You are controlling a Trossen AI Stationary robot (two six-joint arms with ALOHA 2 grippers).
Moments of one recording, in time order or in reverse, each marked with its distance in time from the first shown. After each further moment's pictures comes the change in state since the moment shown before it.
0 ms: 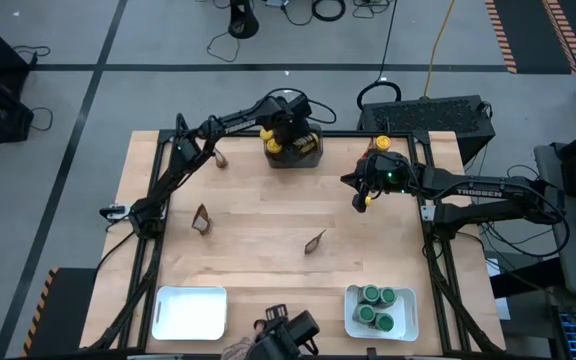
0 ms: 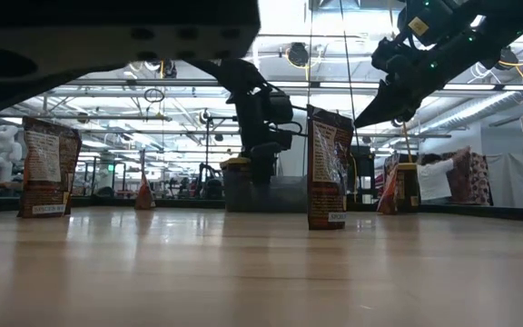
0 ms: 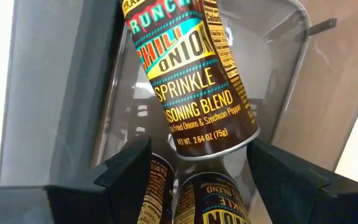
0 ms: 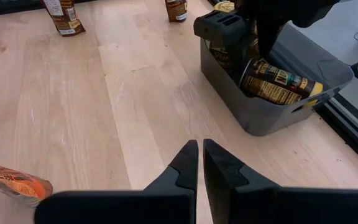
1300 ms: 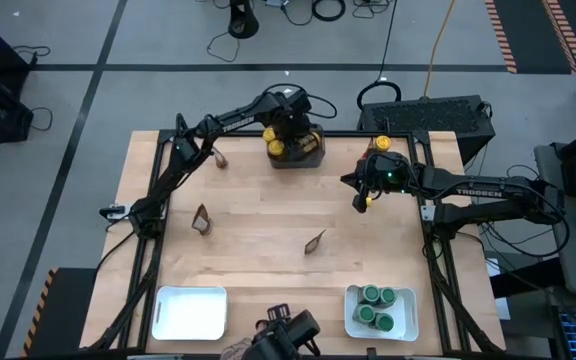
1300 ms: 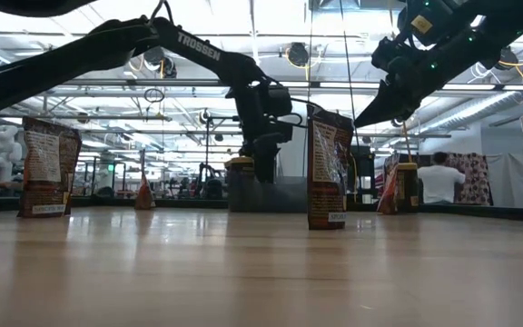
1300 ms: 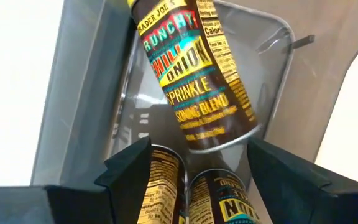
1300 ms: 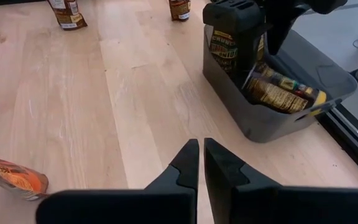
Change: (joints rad) left arm 0.004 -0.023 0.039 -0.012 0.040 -0.014; right arm 0.000 0.000 0.000 0.001 0.000 -0.049
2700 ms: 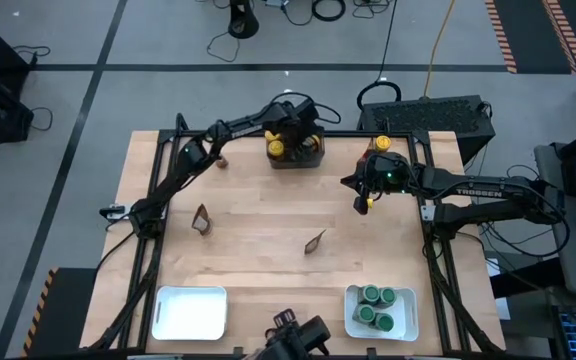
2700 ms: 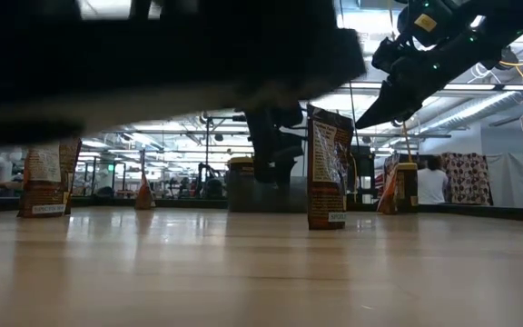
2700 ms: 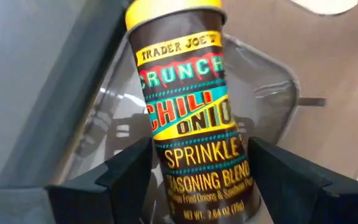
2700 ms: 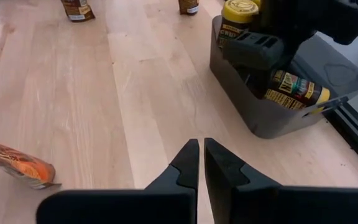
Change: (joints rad) left arm -0.037 0.089 0.019 0.104 -0.005 -0.236; right arm 0.000 0.000 0.000 -0.020 -0.028 -0.018
